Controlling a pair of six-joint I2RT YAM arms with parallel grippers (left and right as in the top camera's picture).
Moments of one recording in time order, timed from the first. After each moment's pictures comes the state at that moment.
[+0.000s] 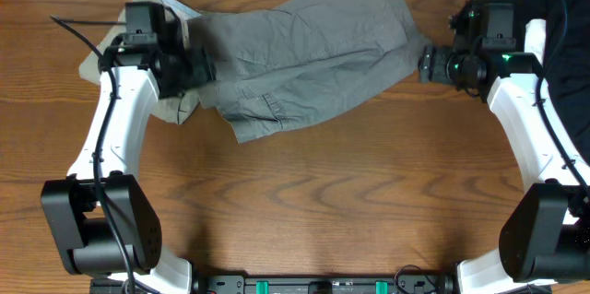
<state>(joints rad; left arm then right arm) 0.05 1.74 1.39 -0.81 0.26 -0.25 -0.01 1.70 1.32 -0.61 -0.09 0.14</state>
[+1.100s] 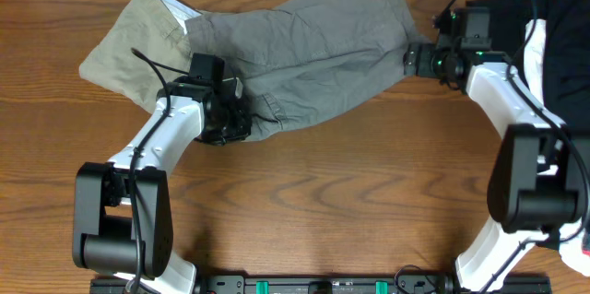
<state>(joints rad) -0.14 1.74 1.07 -0.72 0.34 -0.25 -0.01 1.97 1.32 -0.34 -0.14 0.14</state>
